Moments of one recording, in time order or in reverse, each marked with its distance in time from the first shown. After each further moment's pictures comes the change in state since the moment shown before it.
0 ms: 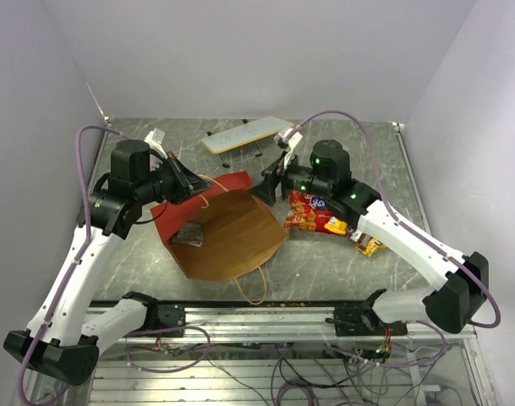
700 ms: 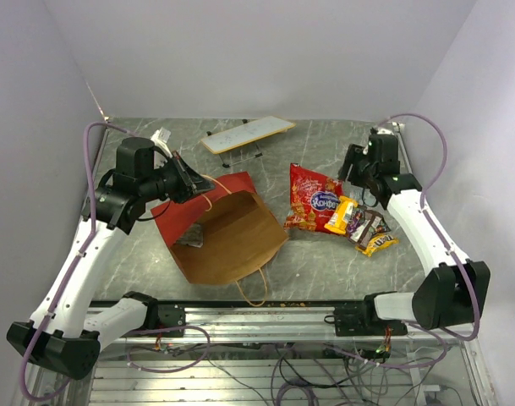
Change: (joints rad) left arm -0.005 0.038 0.002 0.008 0.034 0.019; right arm -0.539 0.010 -0.084 -0.329 0.476 0.237
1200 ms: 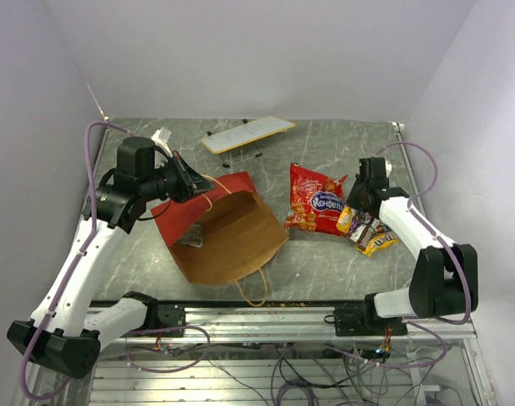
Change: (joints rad) left arm 0.000 0.006 0.000 0.002 -0.003 0.001; right arm -0.018 0.046 -0.183 0.042 0.091 0.121
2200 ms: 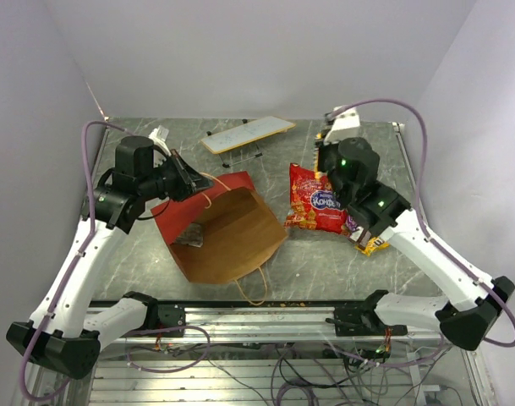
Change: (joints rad) left arm -0.002 -0.006 0.014 -0.010 -0.031 0.002; right arm 0.673 -0.195 0.360 0.250 0.391 -0.553
